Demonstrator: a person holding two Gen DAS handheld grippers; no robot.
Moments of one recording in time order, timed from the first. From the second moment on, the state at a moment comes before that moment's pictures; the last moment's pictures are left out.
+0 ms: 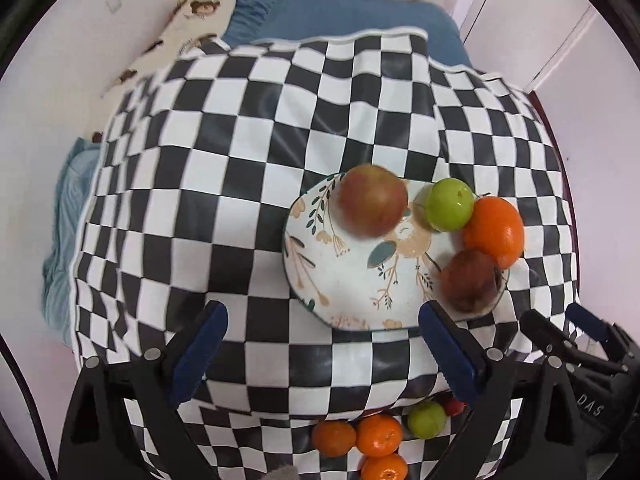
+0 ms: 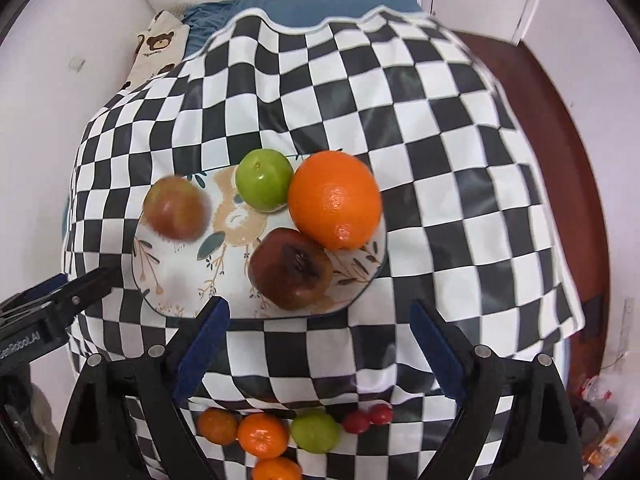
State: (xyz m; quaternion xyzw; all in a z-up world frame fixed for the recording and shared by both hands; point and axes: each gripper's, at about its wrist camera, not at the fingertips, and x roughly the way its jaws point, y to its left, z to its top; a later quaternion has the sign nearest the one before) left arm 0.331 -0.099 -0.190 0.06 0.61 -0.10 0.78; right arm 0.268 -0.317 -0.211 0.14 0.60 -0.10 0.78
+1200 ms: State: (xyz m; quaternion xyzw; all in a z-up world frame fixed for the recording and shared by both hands) left arm 0.195 -0.065 -0.131 0.05 0.54 -0.09 0.83; right arm 0.143 -0.266 -0.133 0.15 0.53 -0.07 0.83
